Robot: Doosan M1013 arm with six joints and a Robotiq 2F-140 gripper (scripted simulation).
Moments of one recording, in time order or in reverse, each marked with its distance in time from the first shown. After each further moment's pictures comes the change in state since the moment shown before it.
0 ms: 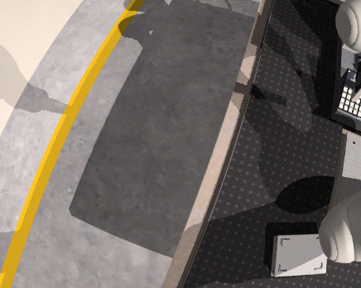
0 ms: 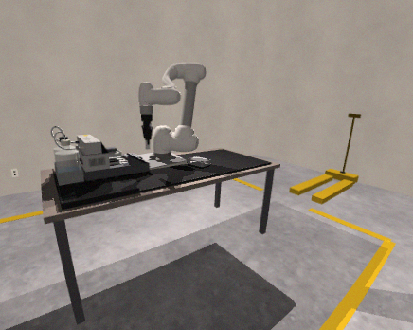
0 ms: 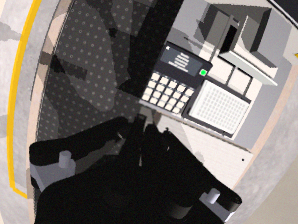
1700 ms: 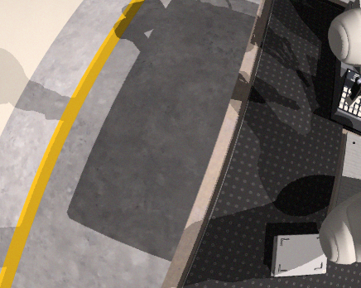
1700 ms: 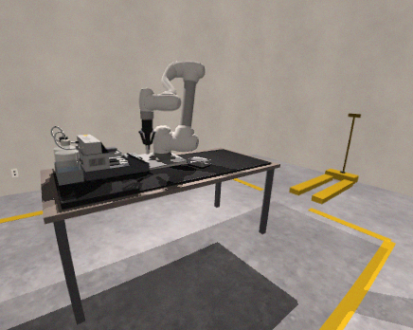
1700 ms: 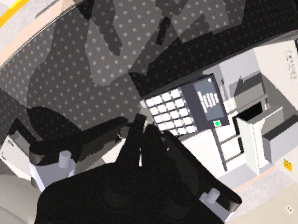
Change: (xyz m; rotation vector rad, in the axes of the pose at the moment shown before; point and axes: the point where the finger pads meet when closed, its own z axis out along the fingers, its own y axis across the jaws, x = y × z) arm 0.000 0.000 0.036 -0.012 0.001 -0.704
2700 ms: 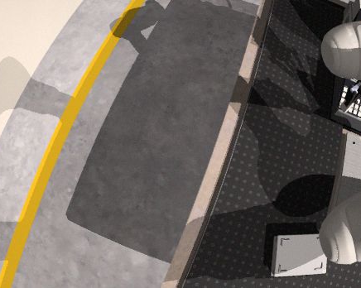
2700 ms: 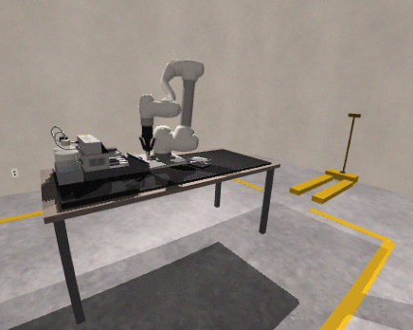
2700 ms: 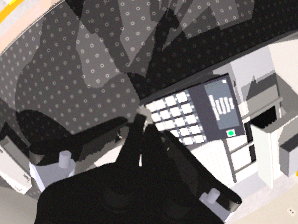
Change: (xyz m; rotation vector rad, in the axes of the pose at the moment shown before) arm 0.000 0.000 0.044 0.000 0.000 0.000
